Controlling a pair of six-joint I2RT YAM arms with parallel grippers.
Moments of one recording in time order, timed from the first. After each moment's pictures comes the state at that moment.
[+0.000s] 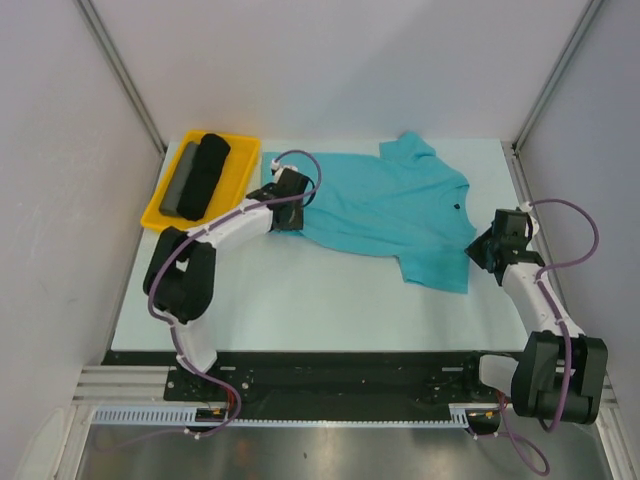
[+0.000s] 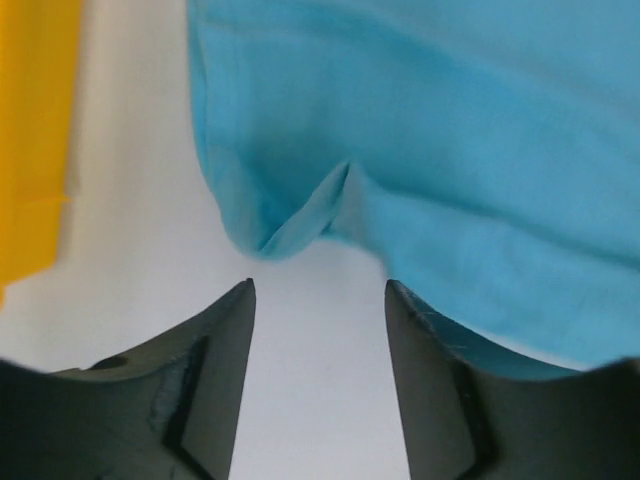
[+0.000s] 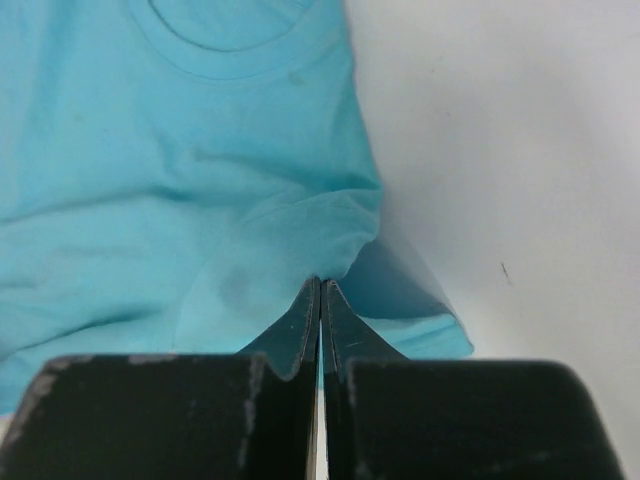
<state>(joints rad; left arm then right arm) -0.50 1.83 1.38 -0.50 -0.43 -0.41 -0.11 1.15 0.71 -0.34 0.05 0.68</state>
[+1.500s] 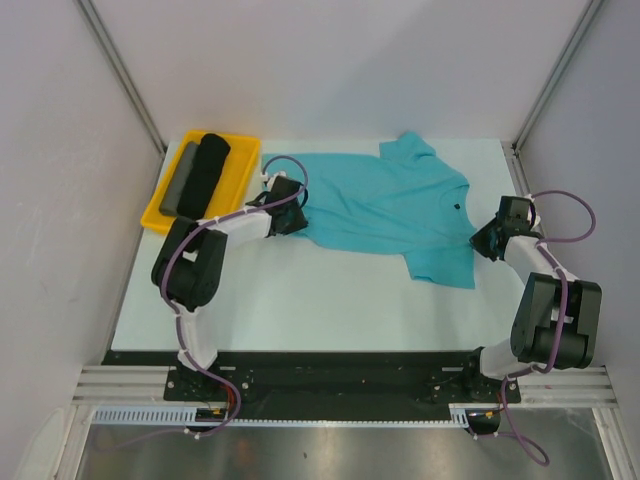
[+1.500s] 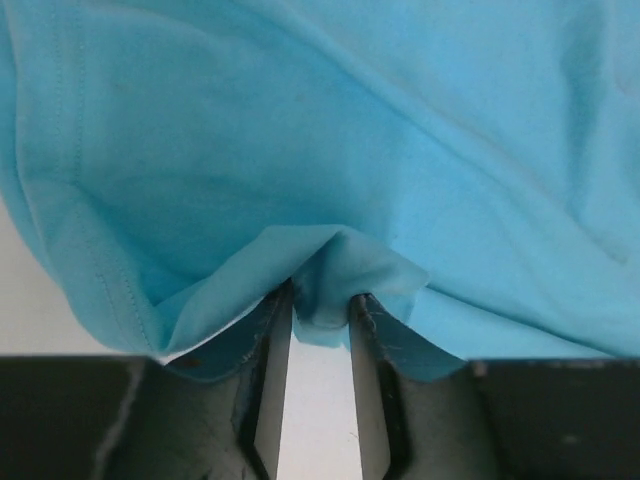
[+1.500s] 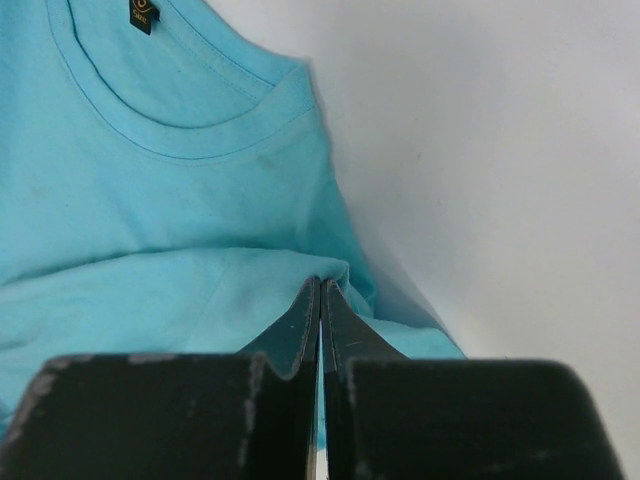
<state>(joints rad) -0.44 1.92 1.23 -0.17 -0.15 -0.70 -0.21 1.46 0.84 -0.26 0.01 0.66</state>
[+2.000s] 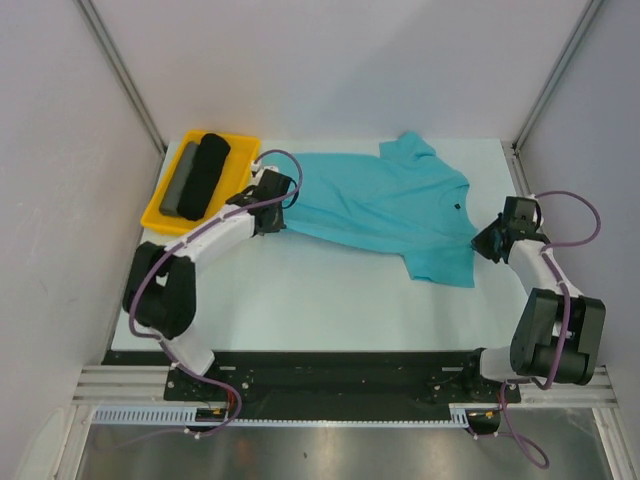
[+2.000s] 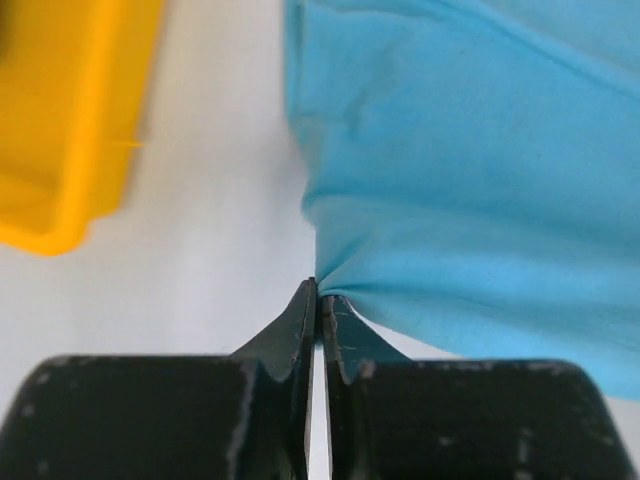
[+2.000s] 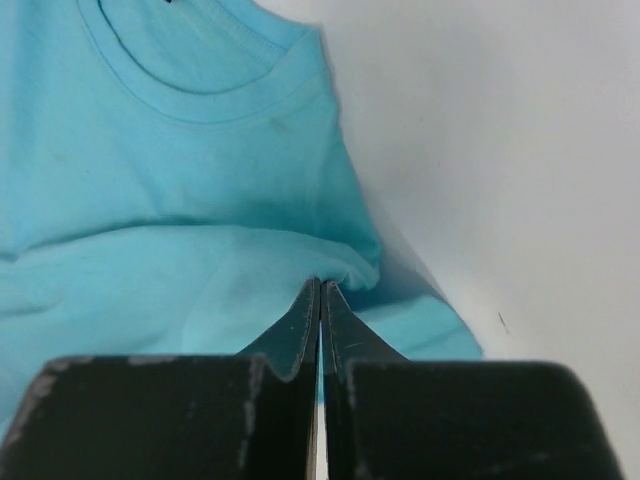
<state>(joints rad) -0.45 1.71 1.24 -0.50 -0.38 -0.46 -0.22 1.39 0.84 -0.34 -0.03 0.66</state>
